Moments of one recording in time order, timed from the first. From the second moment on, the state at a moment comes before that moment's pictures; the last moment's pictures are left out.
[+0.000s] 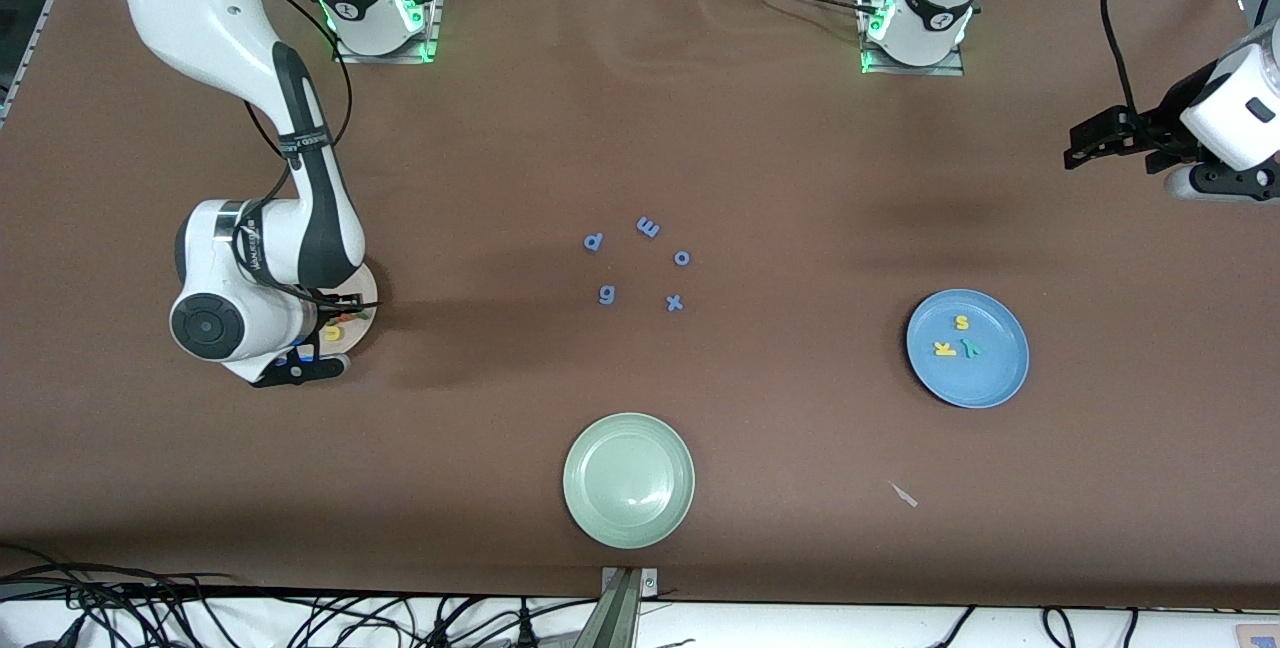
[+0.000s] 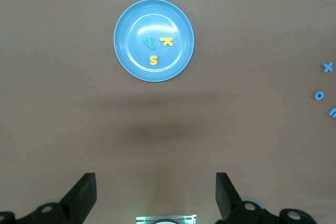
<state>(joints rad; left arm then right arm) -0.01 -0.03 0.03 -1.68 -0.04 1.52 0.03 0.41 0.66 -0.35 -1.58 0.10 1.87 -0.11</state>
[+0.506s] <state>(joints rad) -0.01 -0.02 0.02 -1.67 0.00 1.54 0.02 0.46 0.64 -0.34 -1.49 0.10 1.78 -0.04</state>
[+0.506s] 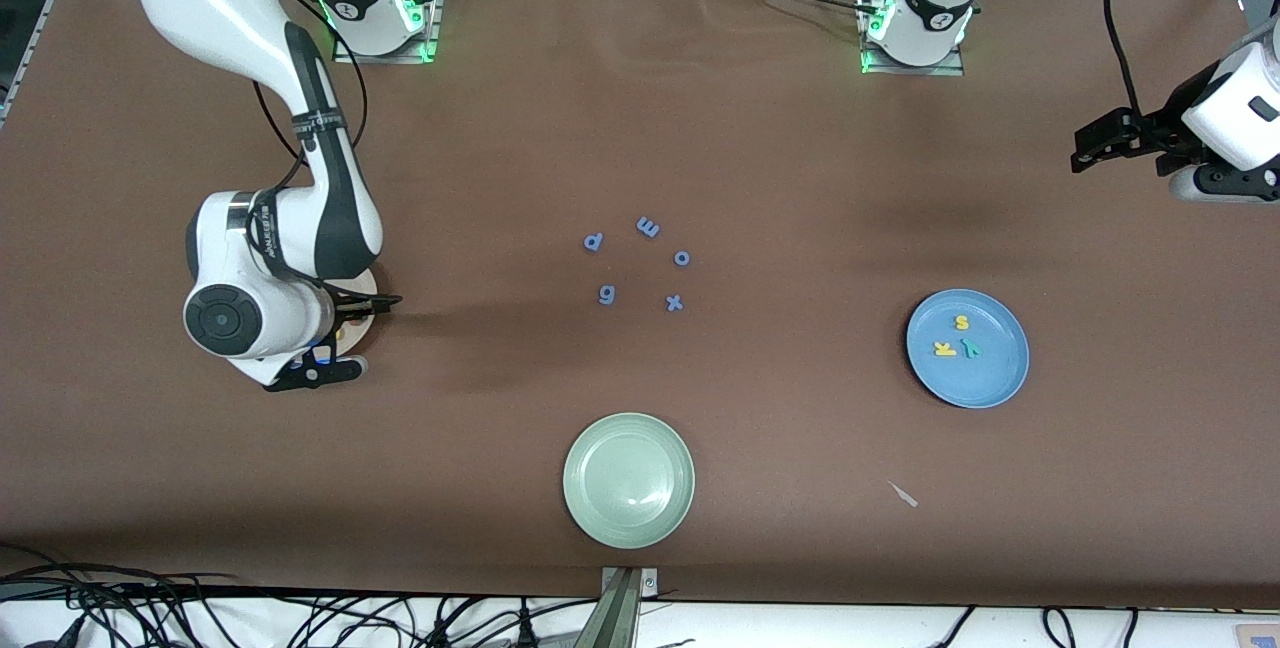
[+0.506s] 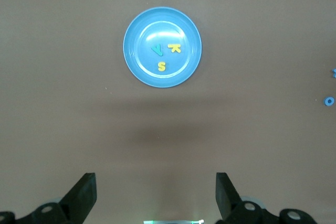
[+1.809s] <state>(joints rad) -0.01 0.01 0.03 -1.66 0.00 1.65 0.02 0.33 0.21 -0.06 -1.54 0.03 1.64 0.22</state>
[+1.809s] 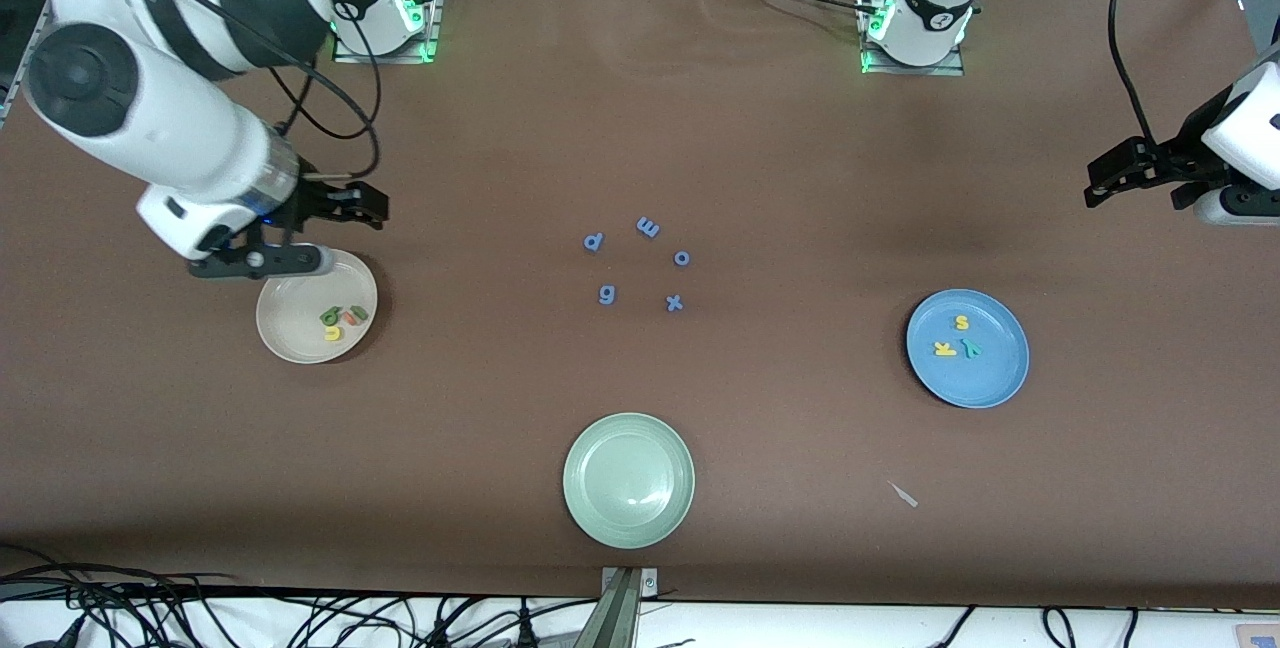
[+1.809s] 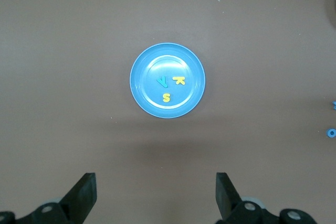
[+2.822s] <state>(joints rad) -0.01 0.01 0.03 -1.66 0.00 1.65 0.02 -0.03 0.06 0.06 -1.60 0.02 1.66 0.18</state>
